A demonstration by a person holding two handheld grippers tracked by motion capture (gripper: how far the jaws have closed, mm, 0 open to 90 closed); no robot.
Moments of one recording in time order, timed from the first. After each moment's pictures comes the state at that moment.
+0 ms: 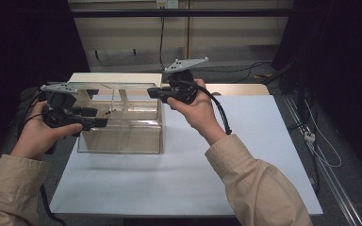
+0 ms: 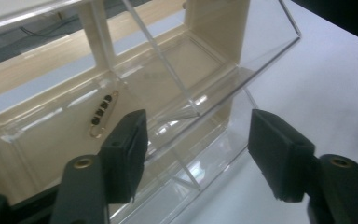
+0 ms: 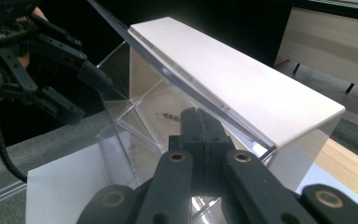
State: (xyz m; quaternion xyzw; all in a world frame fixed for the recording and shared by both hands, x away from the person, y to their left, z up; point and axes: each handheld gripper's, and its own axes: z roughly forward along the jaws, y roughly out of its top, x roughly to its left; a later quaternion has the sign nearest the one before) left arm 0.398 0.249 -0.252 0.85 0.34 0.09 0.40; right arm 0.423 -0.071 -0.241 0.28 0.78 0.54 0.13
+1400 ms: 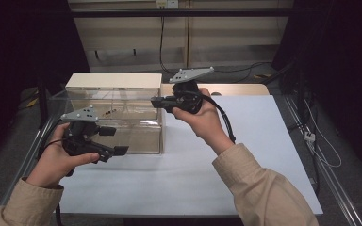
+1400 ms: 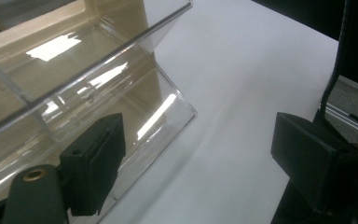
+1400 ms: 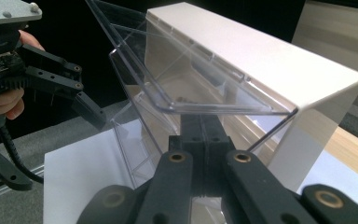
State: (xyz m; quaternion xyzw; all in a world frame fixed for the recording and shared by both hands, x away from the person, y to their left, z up) left arm 0.352 0.208 -0.280 0.86 0.27 0.05 0.43; right arm 0.405 -0.080 -0.254 0.27 0.79 0.54 0.11
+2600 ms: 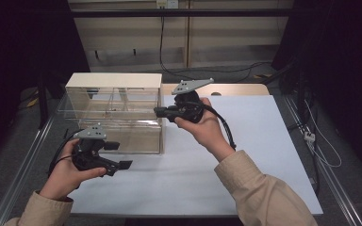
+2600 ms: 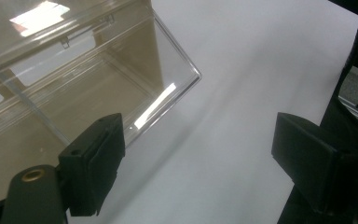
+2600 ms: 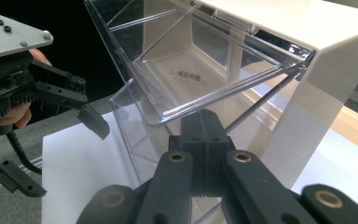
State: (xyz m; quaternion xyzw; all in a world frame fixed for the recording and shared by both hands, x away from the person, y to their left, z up) left arm 0.342 0.209 -0.328 0.87 0.28 0.04 0.41; right arm 0.401 -0.084 -0.280 0.27 0.80 0.53 0.10
